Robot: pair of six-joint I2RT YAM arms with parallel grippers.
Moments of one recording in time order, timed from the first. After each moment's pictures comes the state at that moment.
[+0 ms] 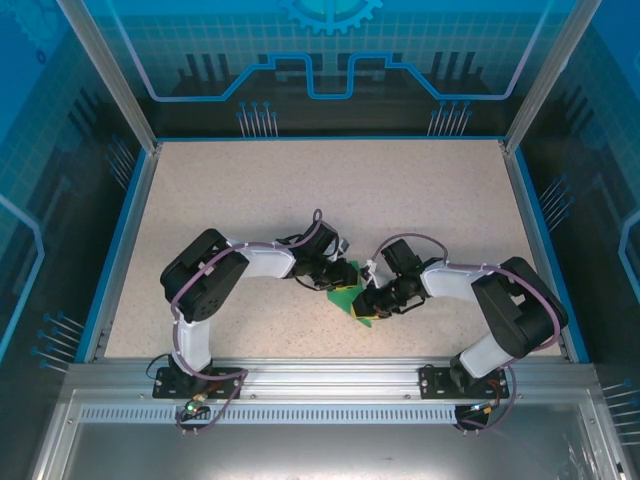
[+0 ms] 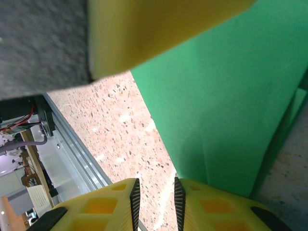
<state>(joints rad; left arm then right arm) -0.69 1.93 1.01 -0.05 0.55 -0.85 0.52 1.55 0.59 -0.31 -0.78 0.43</state>
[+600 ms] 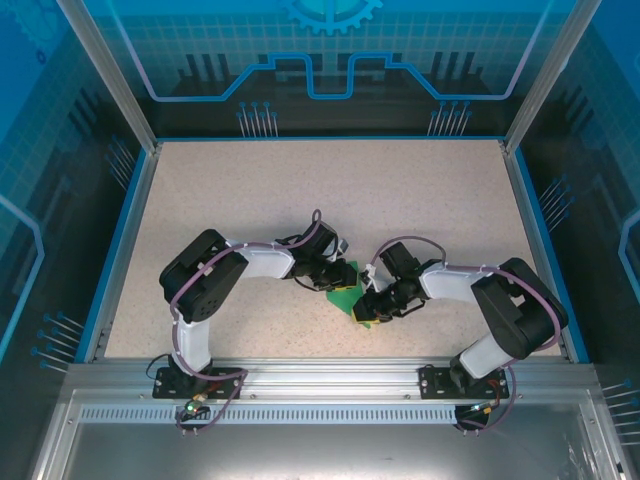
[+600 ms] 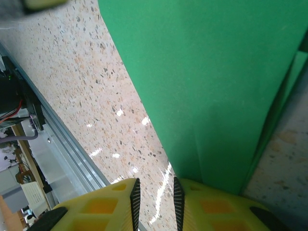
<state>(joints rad) -0.69 1.93 1.00 -0.05 0.55 -0.85 0.54 1.55 0.58 -0.34 -0.76 0.42</state>
